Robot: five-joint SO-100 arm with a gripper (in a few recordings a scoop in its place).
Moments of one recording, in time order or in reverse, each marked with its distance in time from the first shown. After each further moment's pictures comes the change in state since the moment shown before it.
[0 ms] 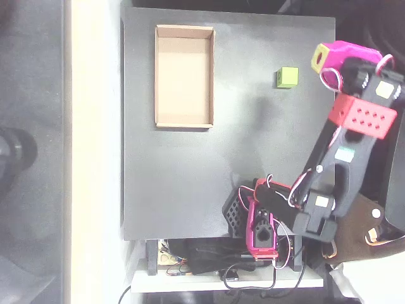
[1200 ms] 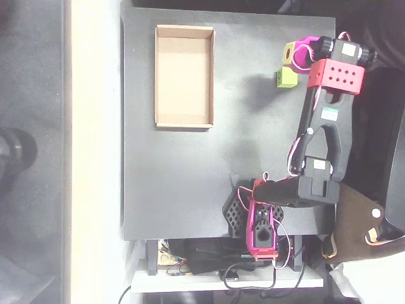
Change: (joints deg) arm -6.0 -17.8 -0.7 -0.1 0.0
